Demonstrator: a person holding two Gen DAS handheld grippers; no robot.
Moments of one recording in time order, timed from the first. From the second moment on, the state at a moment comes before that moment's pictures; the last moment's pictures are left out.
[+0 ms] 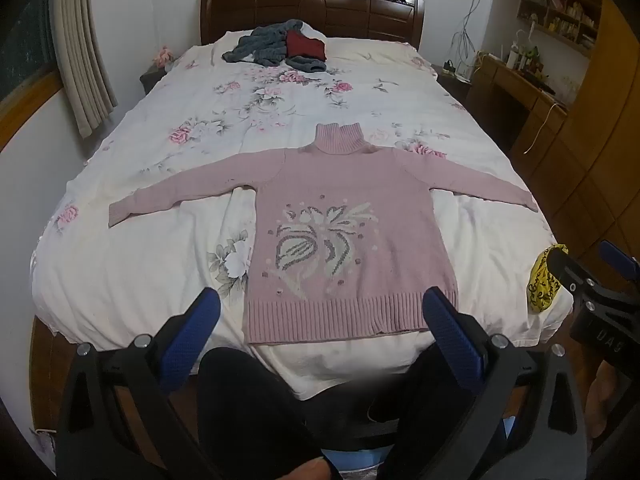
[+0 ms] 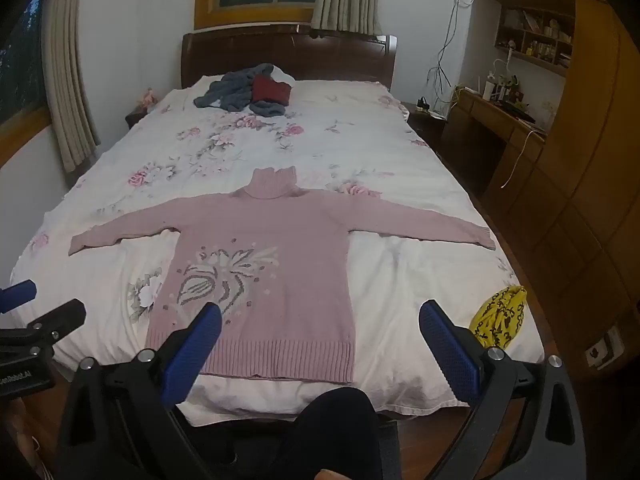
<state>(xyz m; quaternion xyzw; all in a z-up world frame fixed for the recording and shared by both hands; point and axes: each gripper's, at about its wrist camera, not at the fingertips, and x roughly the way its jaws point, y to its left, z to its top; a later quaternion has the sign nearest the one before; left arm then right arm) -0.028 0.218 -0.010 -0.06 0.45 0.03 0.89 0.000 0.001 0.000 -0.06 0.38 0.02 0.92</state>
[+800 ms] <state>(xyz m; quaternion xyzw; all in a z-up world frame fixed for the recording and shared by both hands) -0.025 0.221 -0.011 -0.06 0.45 0.04 0.89 0.007 0.004 0.001 -0.05 0.38 0.02 0.92</state>
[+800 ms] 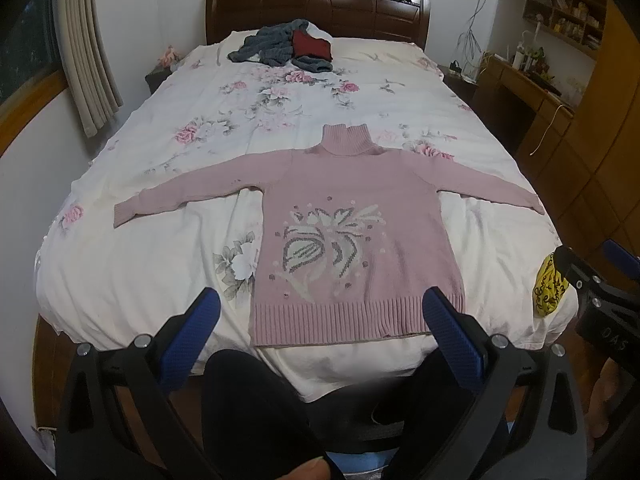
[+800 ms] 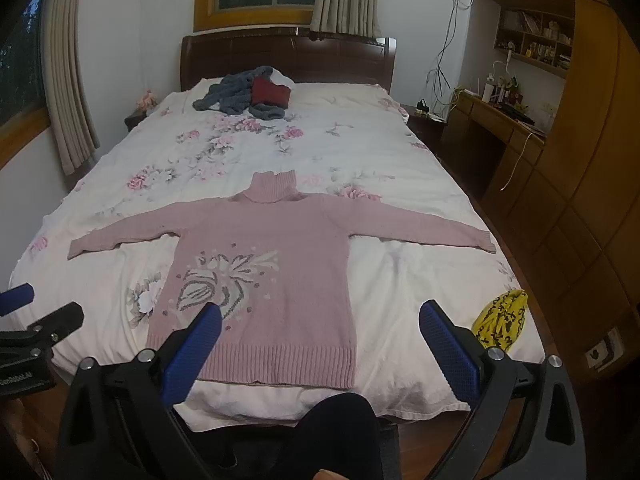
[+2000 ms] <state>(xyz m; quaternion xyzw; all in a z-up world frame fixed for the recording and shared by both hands) -0.025 0.225 -0.006 -0.05 0.44 0.05 0.89 0.006 0.009 -0.003 -0.05 0.38 0.02 0.92</state>
